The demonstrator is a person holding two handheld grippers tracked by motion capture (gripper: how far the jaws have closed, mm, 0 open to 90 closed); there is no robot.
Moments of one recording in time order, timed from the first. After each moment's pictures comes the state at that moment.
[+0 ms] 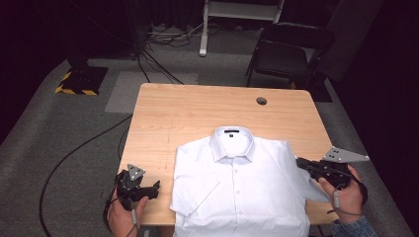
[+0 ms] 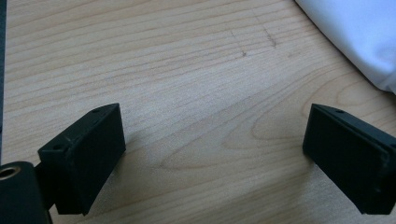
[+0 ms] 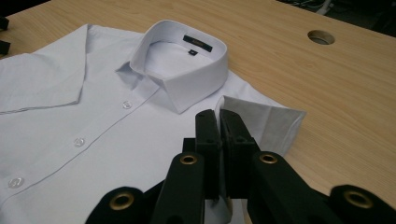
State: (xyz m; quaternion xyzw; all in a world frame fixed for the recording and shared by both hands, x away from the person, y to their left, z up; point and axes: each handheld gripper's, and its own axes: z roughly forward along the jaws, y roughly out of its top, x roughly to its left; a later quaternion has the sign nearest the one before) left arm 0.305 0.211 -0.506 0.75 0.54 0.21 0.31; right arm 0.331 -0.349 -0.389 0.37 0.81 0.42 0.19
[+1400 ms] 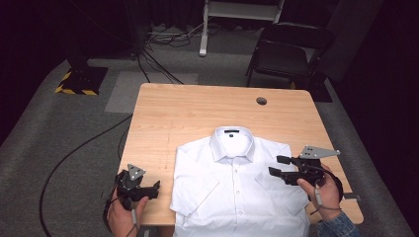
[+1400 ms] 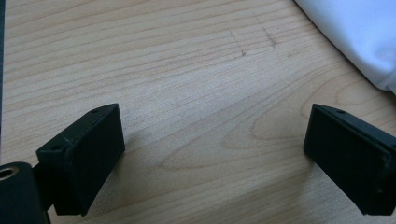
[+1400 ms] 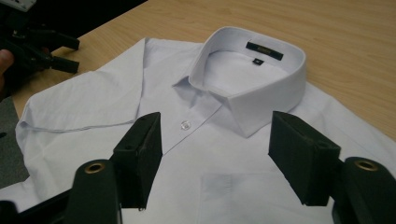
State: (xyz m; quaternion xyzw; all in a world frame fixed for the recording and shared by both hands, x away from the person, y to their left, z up) left arm 0.305 0.211 -0.506 0.75 0.54 0.21 0.31; right arm 0.351 -0.307 -0.413 0.34 0.81 0.47 0.09
